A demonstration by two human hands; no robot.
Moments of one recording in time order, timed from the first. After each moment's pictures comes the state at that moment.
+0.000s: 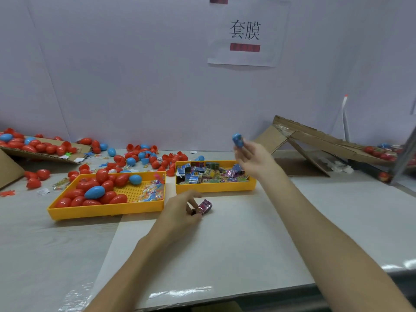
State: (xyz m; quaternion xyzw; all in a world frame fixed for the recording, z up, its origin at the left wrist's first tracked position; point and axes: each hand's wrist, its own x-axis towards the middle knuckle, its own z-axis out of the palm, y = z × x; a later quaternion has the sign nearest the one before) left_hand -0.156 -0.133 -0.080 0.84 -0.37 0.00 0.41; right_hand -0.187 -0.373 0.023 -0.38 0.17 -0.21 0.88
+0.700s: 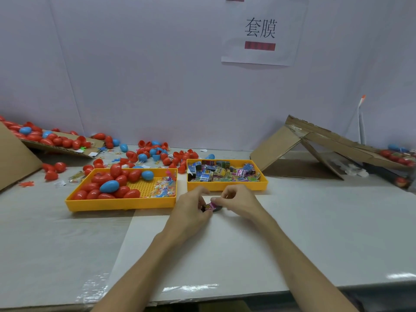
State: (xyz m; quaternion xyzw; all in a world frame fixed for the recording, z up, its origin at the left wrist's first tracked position) left_hand -0.157 -0.138 -0.085 0.84 -0.34 0.05 0.42; right_hand -0.216 -0.306 -0.060 -0.89 0.16 -0.11 0.42
